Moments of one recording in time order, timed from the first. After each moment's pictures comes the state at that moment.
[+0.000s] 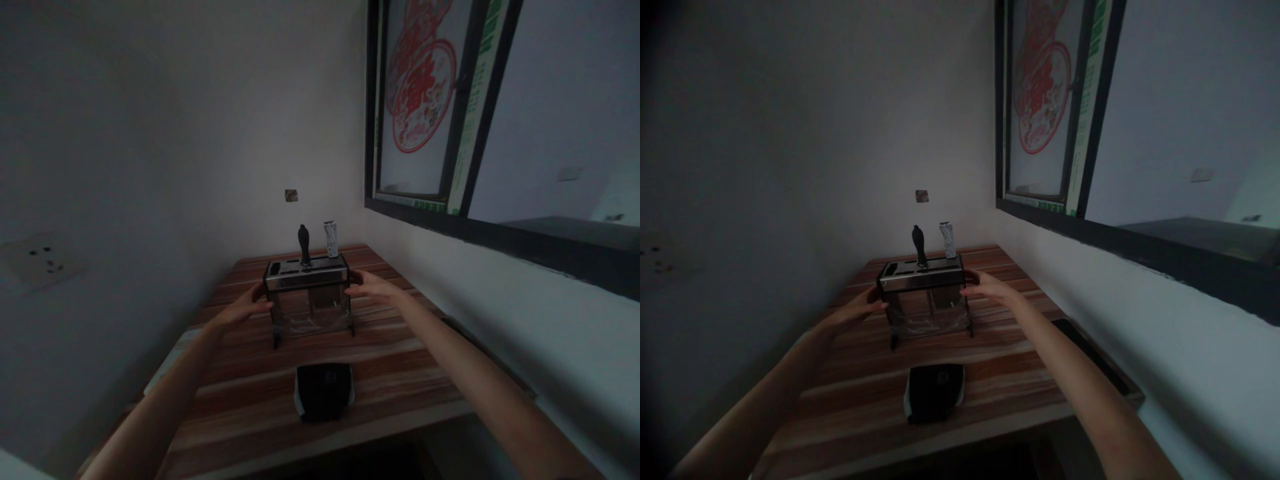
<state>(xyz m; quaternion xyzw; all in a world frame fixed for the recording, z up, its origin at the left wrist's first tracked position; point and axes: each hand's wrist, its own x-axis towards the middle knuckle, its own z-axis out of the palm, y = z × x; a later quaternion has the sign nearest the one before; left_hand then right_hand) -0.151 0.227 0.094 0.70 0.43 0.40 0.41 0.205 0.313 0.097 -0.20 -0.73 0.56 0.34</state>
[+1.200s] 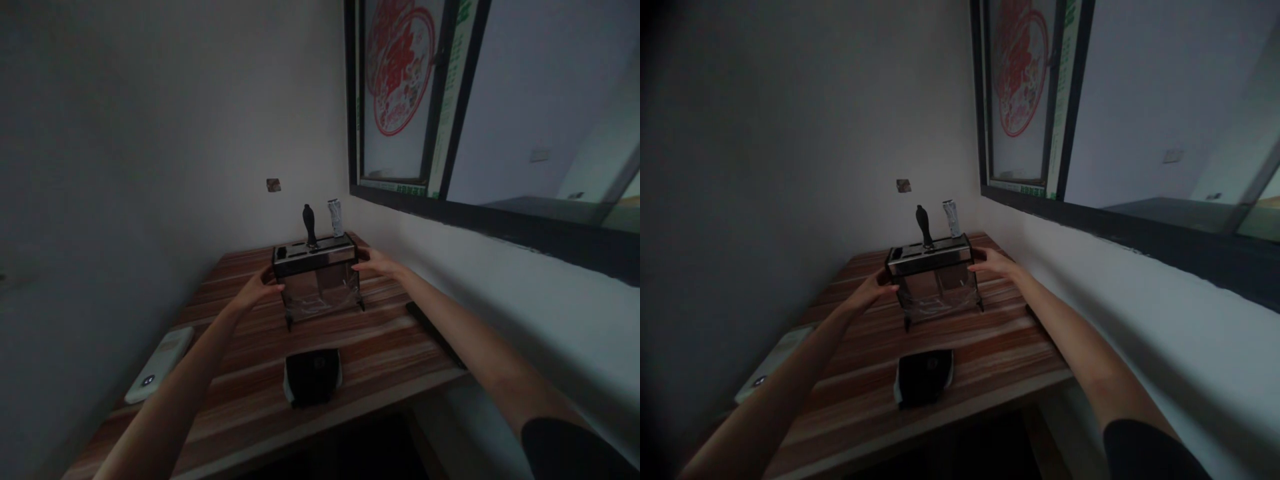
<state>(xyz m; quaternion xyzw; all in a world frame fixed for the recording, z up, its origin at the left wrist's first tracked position) -0.092 0.257 0.099 0.70 0.42 0.44 0.36 0.259 0.343 0.101 -0.25 -0.75 0.47 0.39</state>
